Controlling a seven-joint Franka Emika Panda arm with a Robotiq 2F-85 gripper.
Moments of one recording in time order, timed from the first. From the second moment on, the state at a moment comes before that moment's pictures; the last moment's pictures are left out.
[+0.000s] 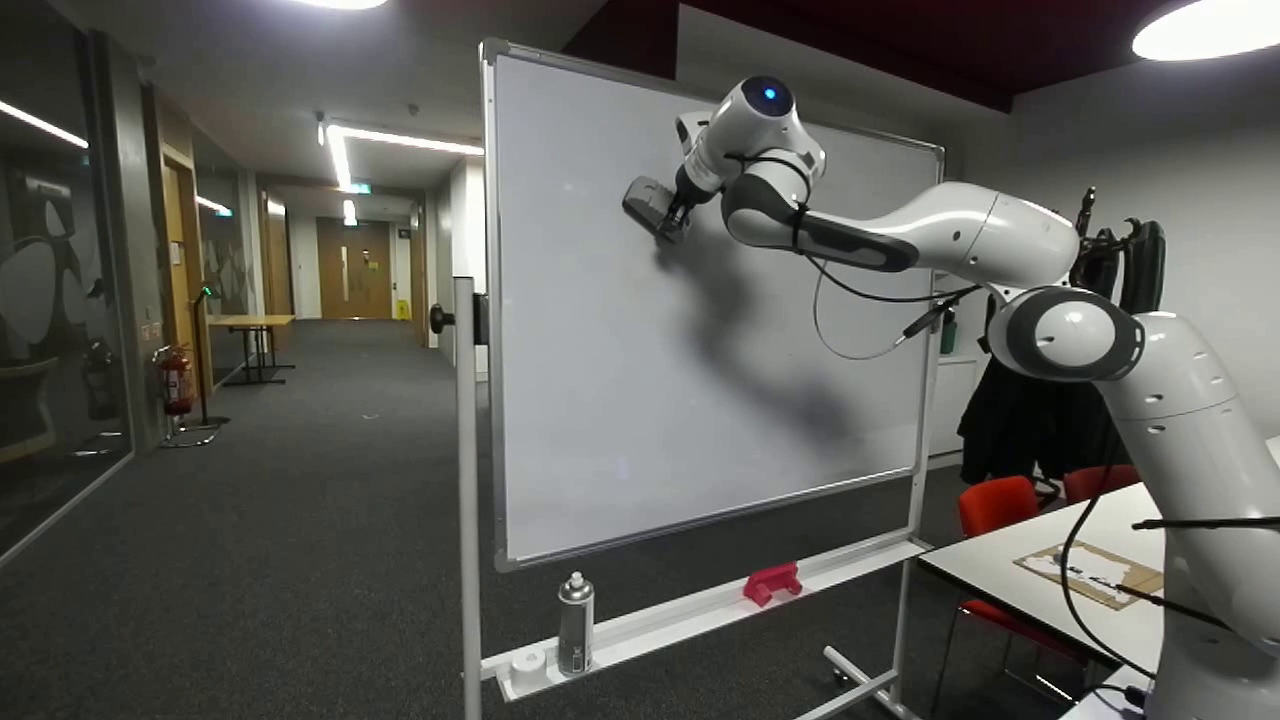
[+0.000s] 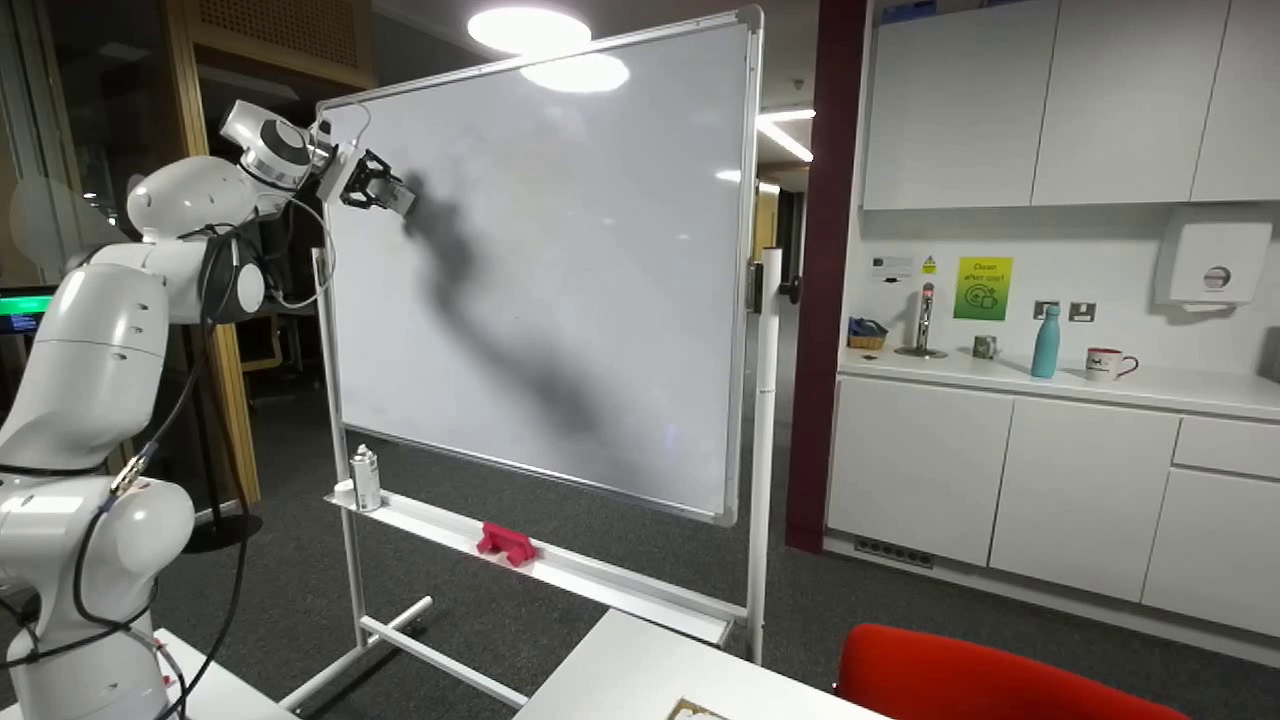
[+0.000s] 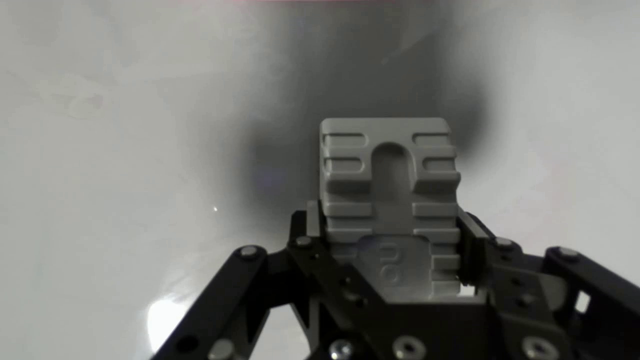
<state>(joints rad) 0.50 0.46 0.16 -0.75 -0.95 2.11 -0.21</state>
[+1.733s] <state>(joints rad) 0.58 0.60 0.04 -0.50 -0.95 2.10 -0.21</state>
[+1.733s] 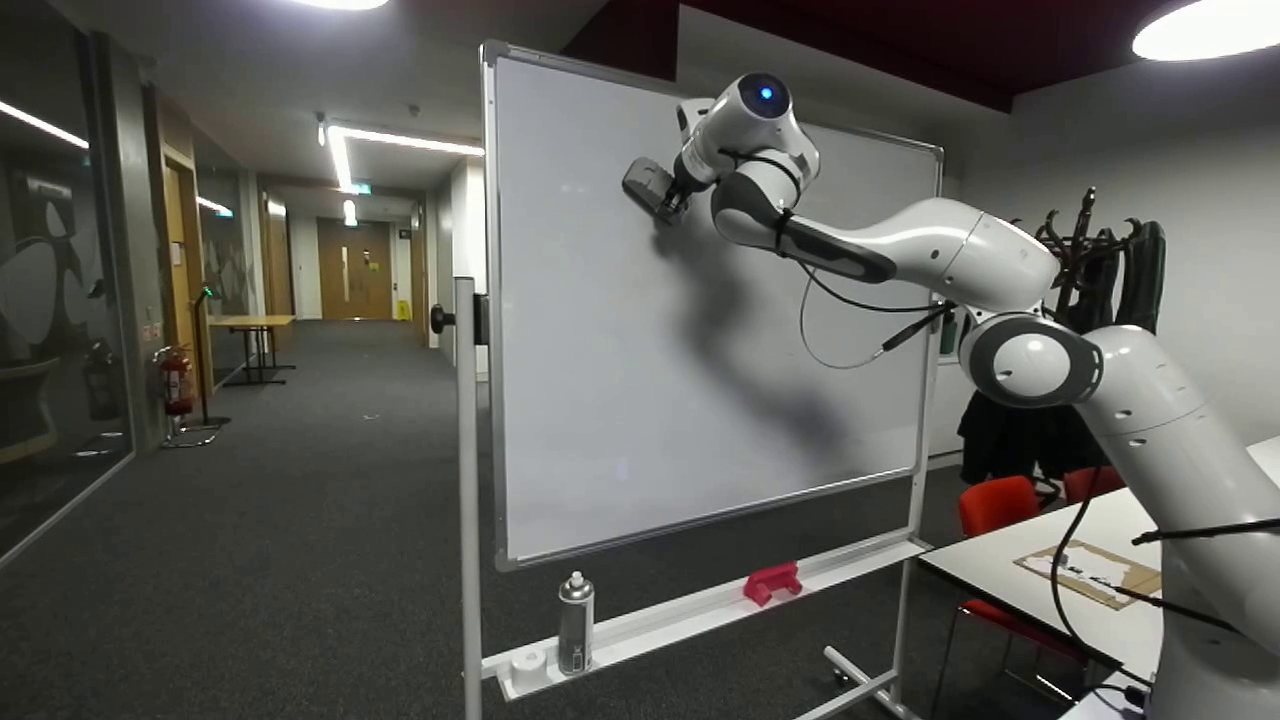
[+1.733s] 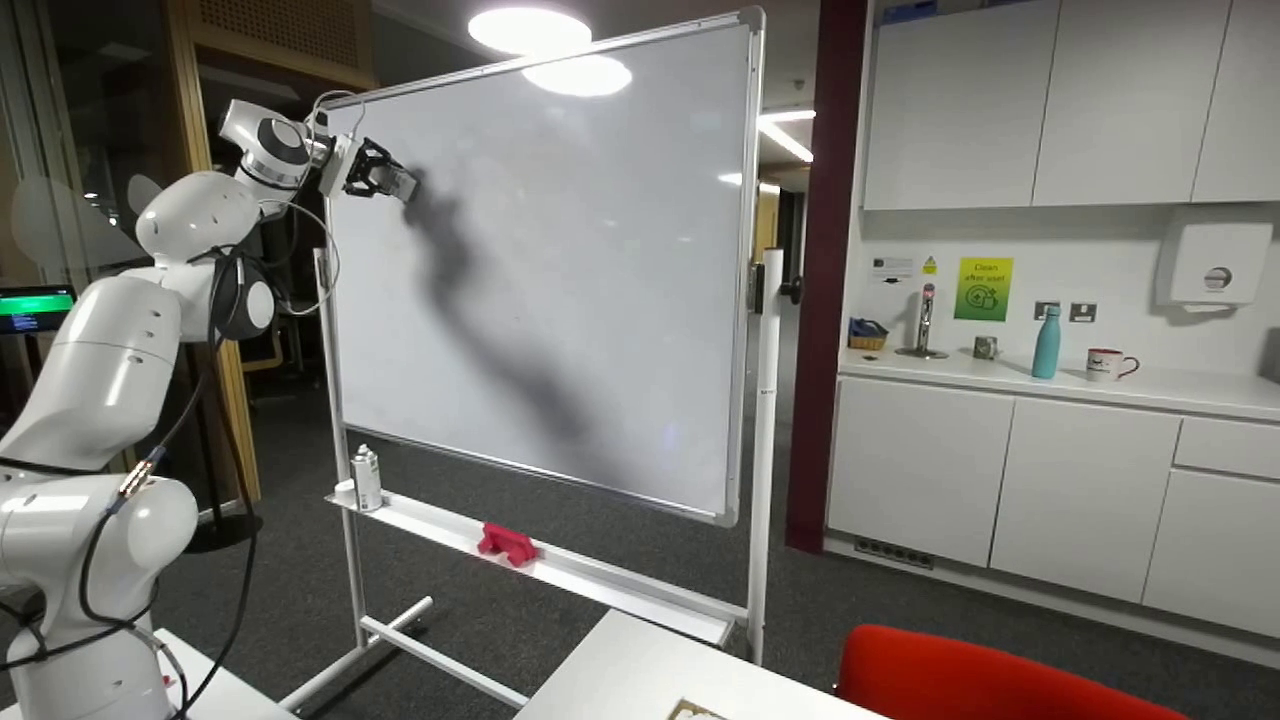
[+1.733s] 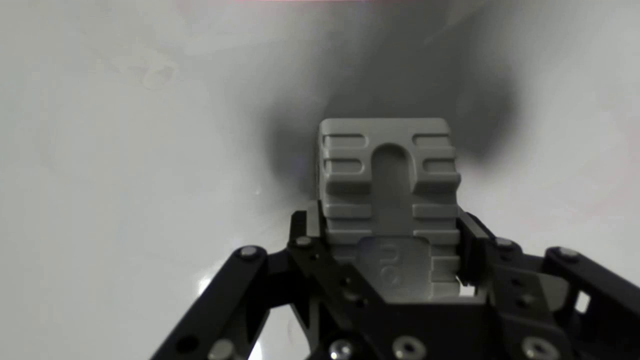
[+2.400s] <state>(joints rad) 0.60 0.64 0.02 -0.48 -0.92 2.02 -0.30</state>
